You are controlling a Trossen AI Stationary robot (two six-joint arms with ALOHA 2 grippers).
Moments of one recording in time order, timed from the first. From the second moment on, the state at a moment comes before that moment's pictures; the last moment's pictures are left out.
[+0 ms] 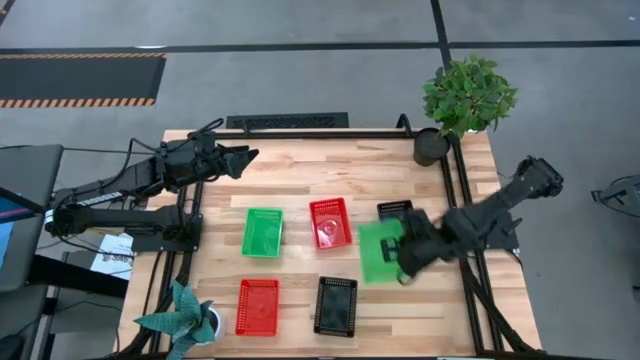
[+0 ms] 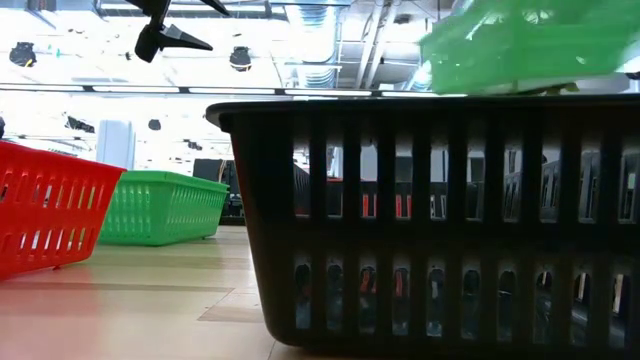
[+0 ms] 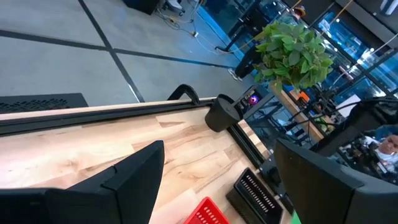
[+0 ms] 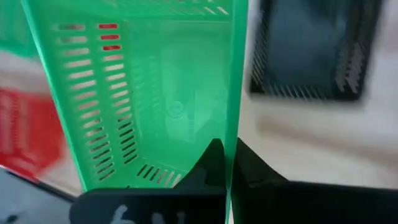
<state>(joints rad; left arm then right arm) 0.27 0.72 0.82 -0.33 -0.30 -0.77 0.49 1.39 1.34 -1.24 0.28 1.85</state>
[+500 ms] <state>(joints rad) 0.27 0.67 0.82 -0.23 -0.25 -0.75 0.06 1.55 1.35 -0.48 0.35 1.23</state>
